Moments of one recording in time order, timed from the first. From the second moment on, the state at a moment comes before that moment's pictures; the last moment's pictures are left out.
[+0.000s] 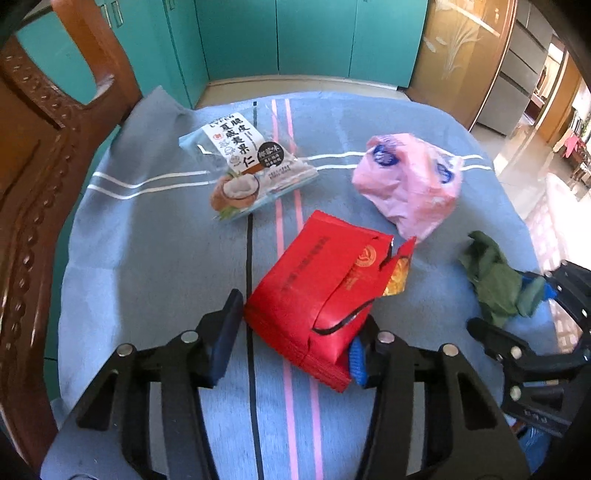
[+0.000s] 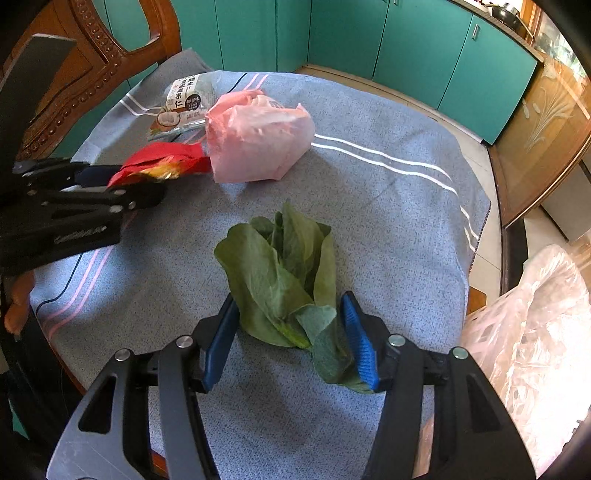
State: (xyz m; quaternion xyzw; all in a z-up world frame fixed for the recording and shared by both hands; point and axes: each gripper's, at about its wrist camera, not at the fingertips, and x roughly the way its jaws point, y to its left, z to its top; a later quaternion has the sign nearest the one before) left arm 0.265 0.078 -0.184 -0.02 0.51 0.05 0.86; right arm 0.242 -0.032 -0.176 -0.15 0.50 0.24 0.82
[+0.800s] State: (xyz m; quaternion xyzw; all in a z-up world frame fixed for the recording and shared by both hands) left arm 0.213 0.076 -0.175 -0.04 0.50 0.06 0.86; right arm 0.239 -0.034 -0.177 -0.15 0.50 0.24 0.82
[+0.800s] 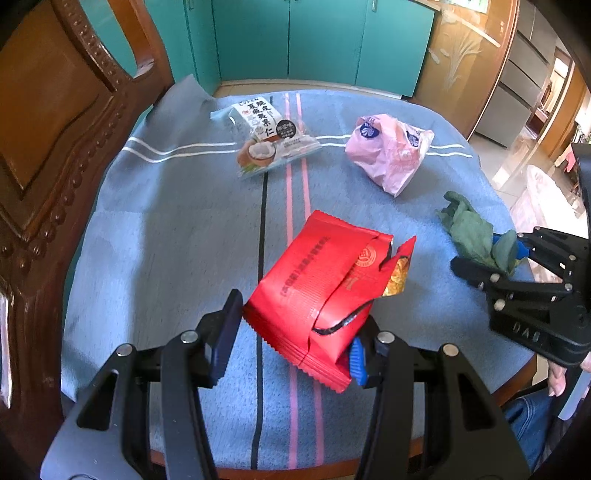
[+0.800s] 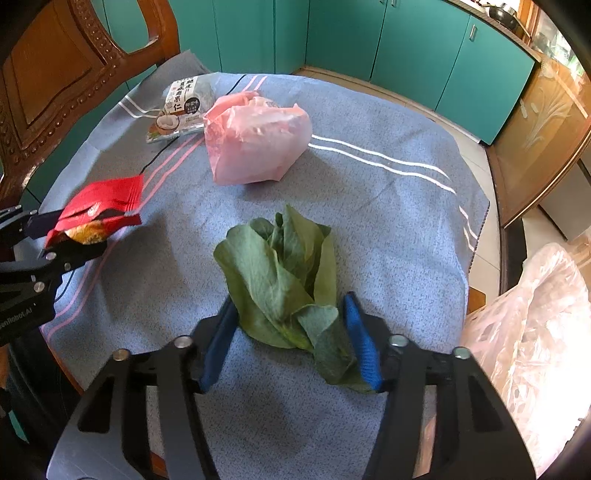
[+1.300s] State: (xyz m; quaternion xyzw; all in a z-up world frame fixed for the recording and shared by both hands) left arm 0.211 0.068 -0.176 -0.04 0.50 0.05 0.86; right arm 0.249 -0.059 -0.153 -0.06 0.49 0.26 0.83
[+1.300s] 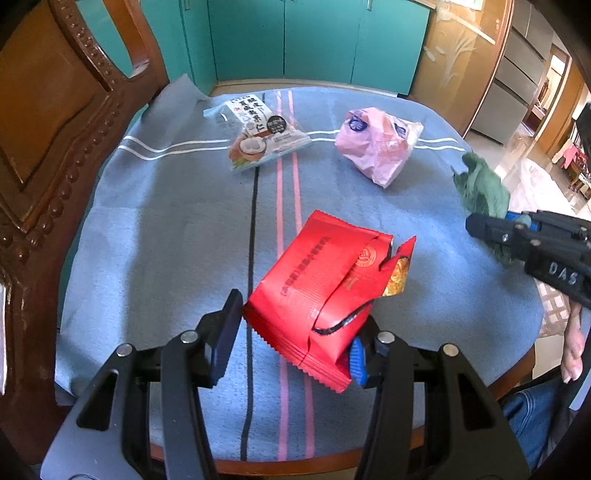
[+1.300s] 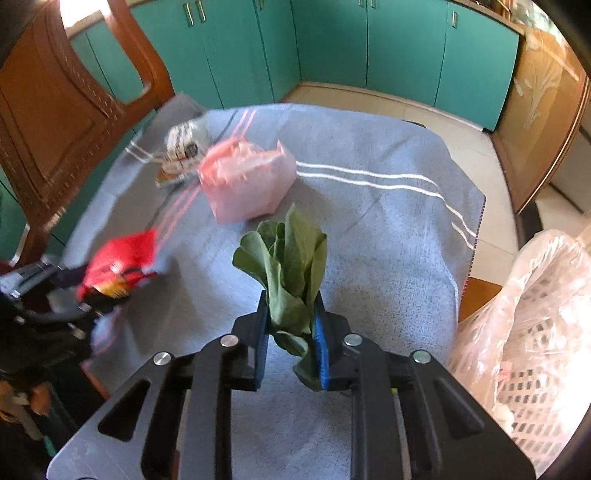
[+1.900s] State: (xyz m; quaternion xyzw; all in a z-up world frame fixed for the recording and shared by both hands) left arm 0.212 0.068 -0.181 -0.04 0.51 0.05 0.86; right arm 0.246 -0.050 -0.161 -0.09 0.50 0.25 0.82
